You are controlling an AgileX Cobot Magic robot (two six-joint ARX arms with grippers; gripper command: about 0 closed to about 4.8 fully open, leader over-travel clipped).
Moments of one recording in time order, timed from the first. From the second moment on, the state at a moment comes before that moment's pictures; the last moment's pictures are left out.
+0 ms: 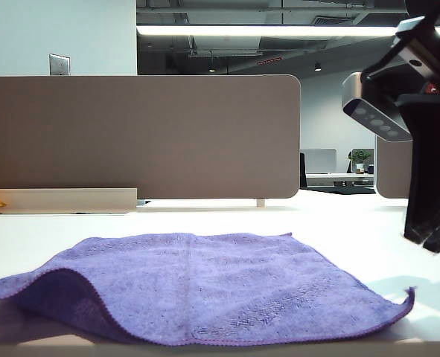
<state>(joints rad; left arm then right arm) -0.45 0.83 0.37 -0.61 0.47 -0.76 0.53 1.15 0.72 -0.82 -0.38 0.16</state>
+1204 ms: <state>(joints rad) -0.45 0.76 0.30 -0.67 0.39 -0.80 0.53 1.25 0.72 -0.81 -0.36 0.22</state>
